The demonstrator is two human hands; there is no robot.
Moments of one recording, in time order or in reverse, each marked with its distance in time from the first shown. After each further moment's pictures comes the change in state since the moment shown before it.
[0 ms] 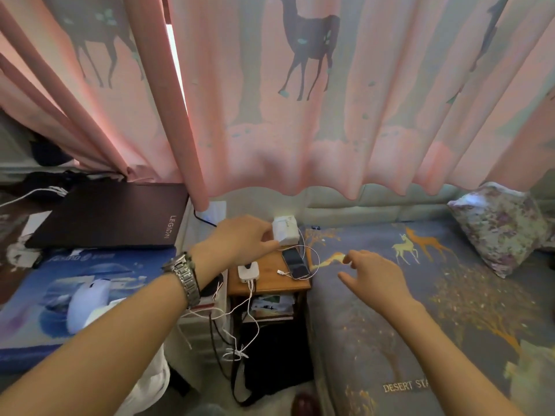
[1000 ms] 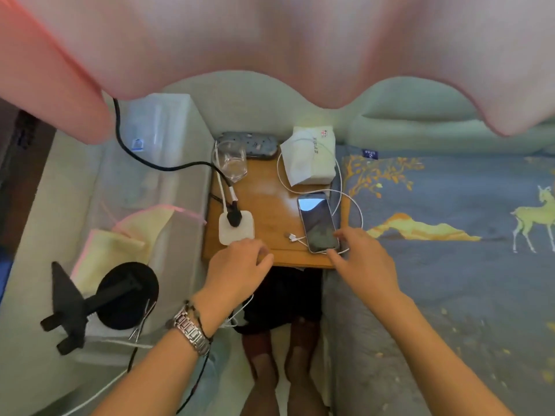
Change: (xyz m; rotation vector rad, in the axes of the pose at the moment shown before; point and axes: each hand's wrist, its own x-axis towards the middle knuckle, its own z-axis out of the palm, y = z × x) left_hand 0.225 -0.105 0.314 -0.356 -0.200 -0.486; right_hand 0.260 0.066 0.293 0.304 -0.396 0.078
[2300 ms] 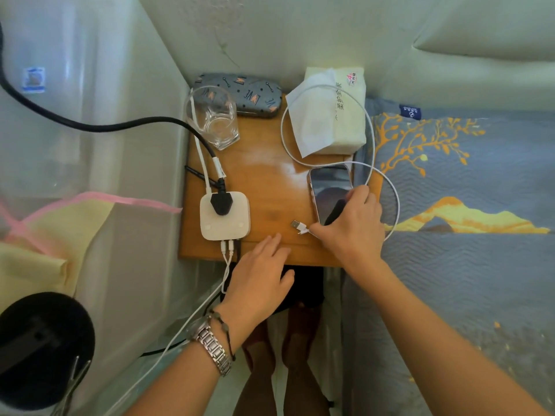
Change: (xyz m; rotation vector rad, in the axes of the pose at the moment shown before) left_hand 0.054 -0.038 0.107 -0.002 -0.209 0.097; right_hand 0.100 0.004 0.108 -0.012 0.162 0.239
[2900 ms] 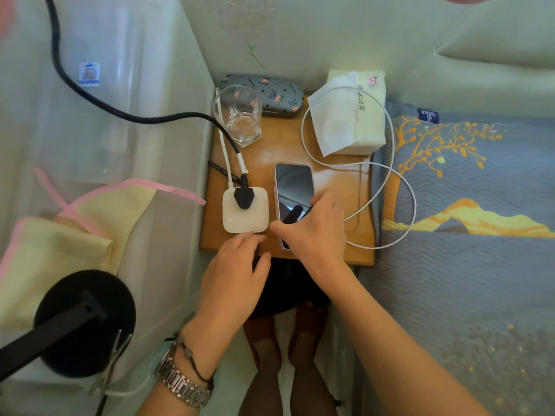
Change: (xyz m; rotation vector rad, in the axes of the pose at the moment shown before) left_hand -0.047 -0.023 -0.044 -0.263 0.270 -0.192; right_hand -0.042 -0.066 0.026 0.306 -0.063 -0.043
